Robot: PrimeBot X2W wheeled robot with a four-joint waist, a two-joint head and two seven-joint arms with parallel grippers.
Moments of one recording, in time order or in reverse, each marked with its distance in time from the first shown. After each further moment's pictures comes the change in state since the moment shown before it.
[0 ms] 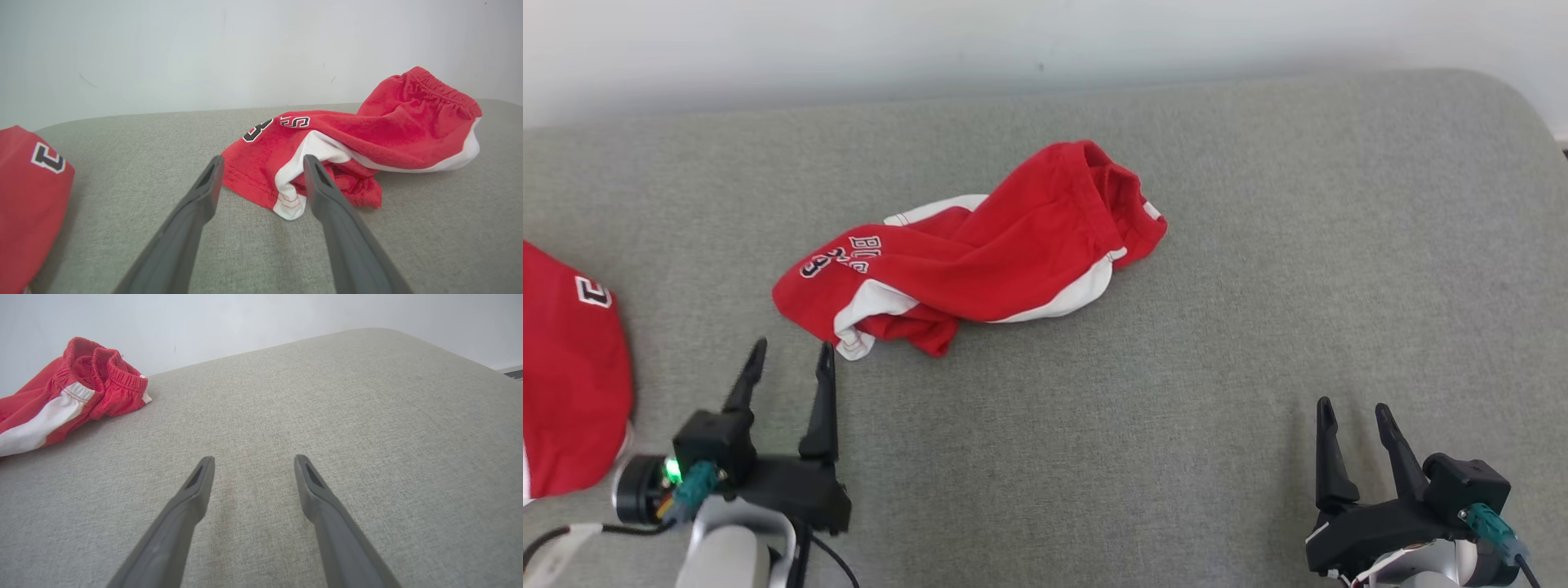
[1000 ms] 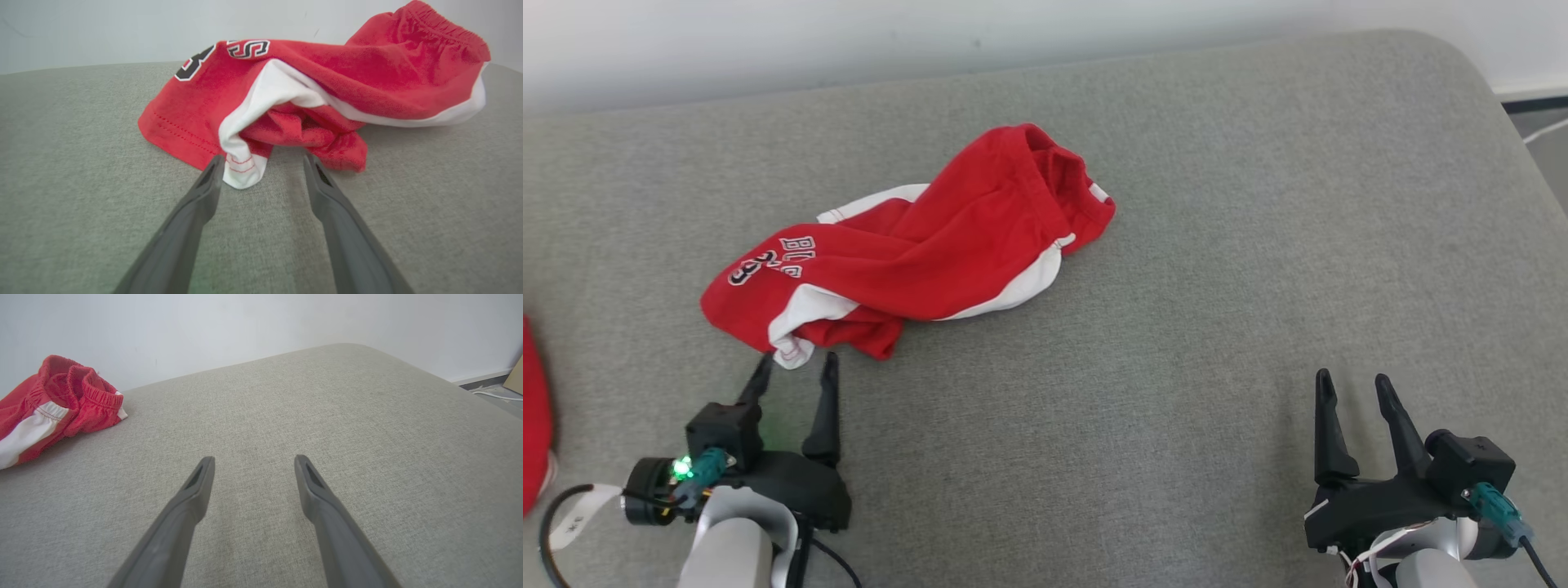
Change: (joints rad) left arm -0.060 -0.026 0.024 0.165 0.031 -0.024 0.000; right arm -0.028 -0.003 0.012 -0.034 0.000 0.000 0.000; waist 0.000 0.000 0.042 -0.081
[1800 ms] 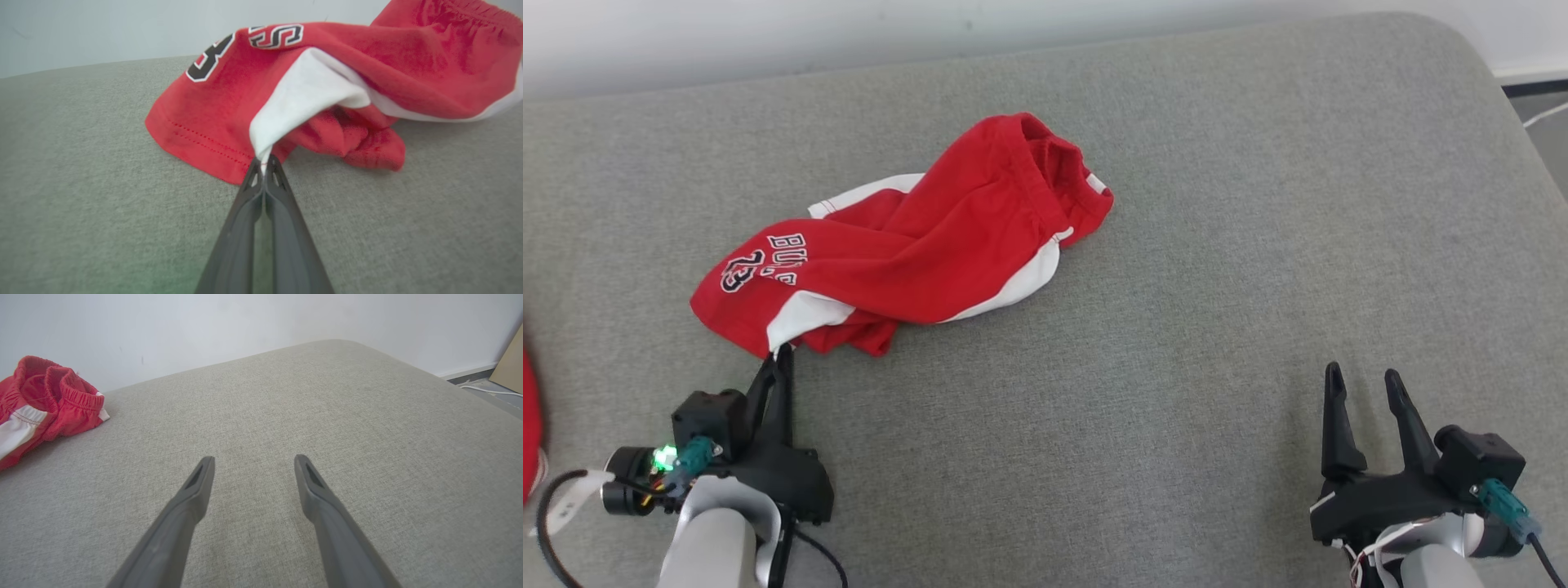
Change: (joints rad) left arm -0.040 0.027 0.026 0.036 0.032 0.007 0.000; right arm -0.015 0.011 -0.029 -0.003 -0.002 0.000 0.000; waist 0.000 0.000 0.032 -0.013
